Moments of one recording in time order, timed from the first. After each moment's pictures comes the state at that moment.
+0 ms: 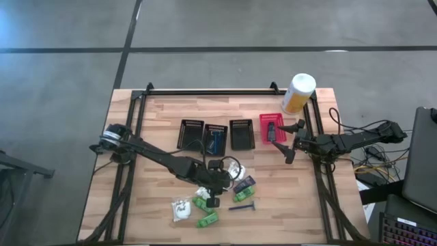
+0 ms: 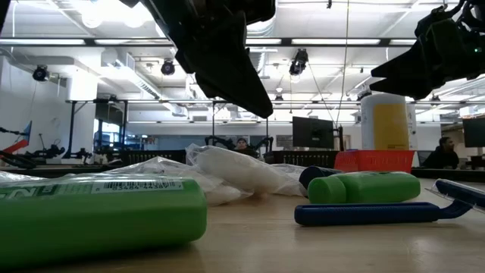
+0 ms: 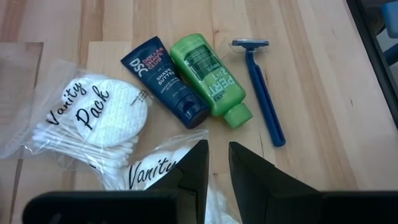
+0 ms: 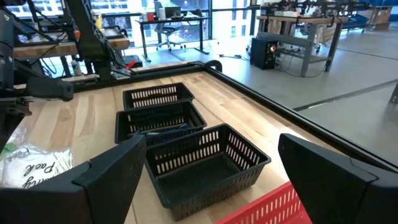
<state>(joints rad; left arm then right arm) -0.33 1.83 1.27 -0.24 -0.07 -0.26 0.23 0.31 0.10 0.06 0.63 0.16</state>
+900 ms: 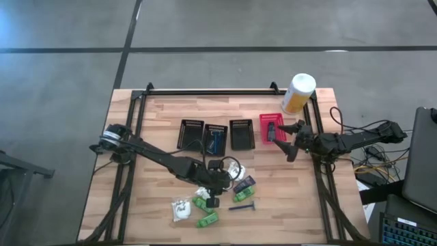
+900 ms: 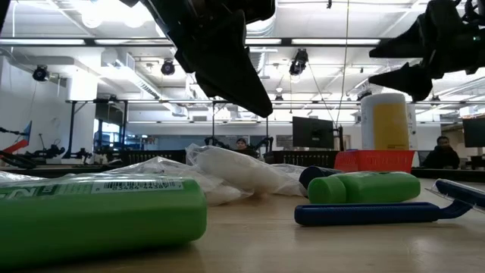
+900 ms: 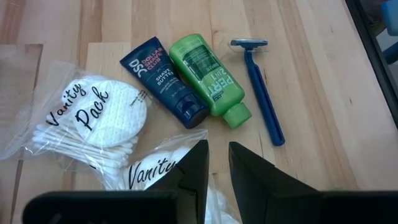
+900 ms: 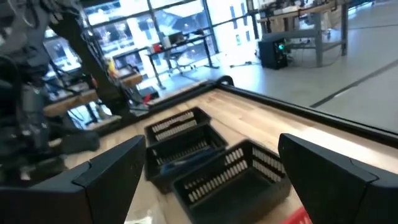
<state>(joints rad) -0.32 1.83 1.27 -0.24 -0.07 -0.26 0.23 0.31 0.10 0.16 0.62 0.34</state>
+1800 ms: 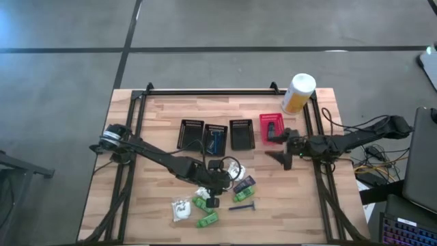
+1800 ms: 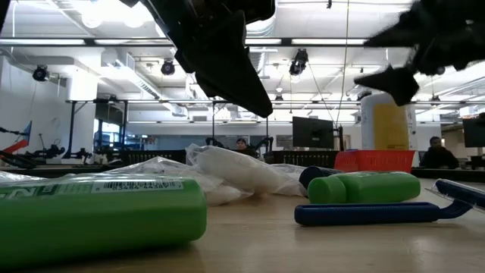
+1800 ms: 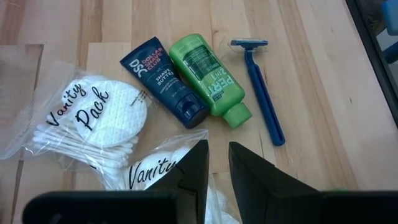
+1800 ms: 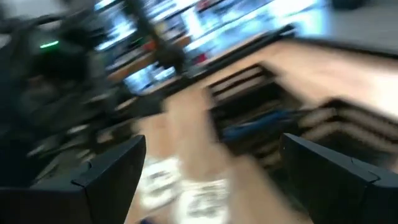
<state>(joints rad) -0.32 1.83 1.27 -0.24 -0.07 -0.25 0.23 0.66 0.18 0.34 0.33 0.53</state>
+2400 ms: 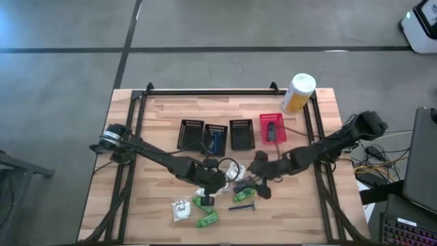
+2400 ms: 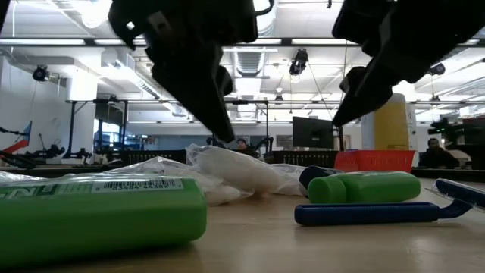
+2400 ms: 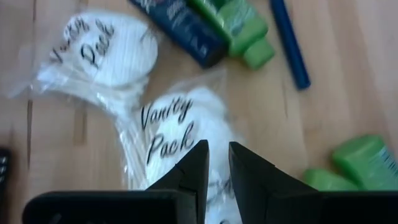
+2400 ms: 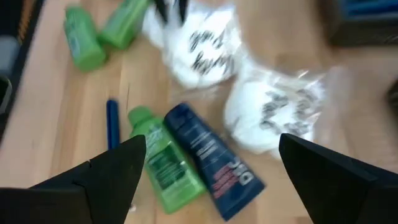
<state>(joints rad) -0.33 1.83 1.27 -0.43 -0.07 -0.24 0.38 1.46 0.76 -0.13 0.15 0.46</state>
